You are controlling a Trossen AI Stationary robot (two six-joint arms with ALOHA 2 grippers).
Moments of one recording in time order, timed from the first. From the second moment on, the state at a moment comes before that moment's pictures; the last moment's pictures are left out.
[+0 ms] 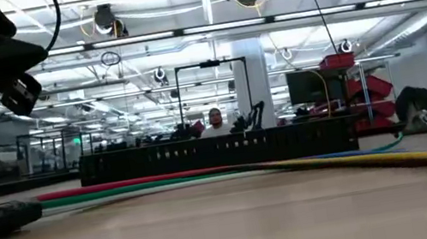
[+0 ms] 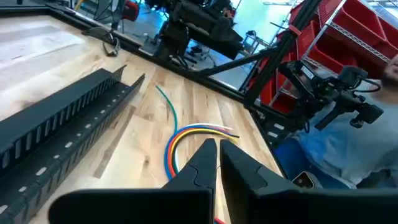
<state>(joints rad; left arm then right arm) -0.41 0.37 0.04 0.22 -0.26 -0.49 0.16 0.19 0.04 0.29 -1.44 0.15</state>
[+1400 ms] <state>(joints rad) -0.38 0.37 0.04 0.45 -0.83 0.00 0.16 0.19 0.04 0.57 -1.23 -0.03</state>
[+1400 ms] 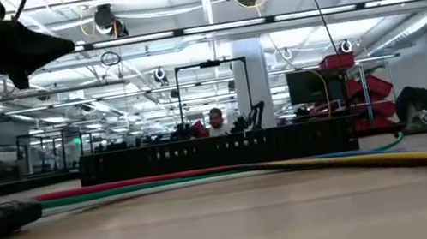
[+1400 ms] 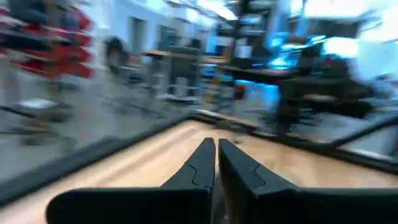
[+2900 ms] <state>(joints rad) -0.38 0.57 0.03 0.85 -0.39 -0.02 0.08 0.19 0.04 0.57 -0.69 -0.09</state>
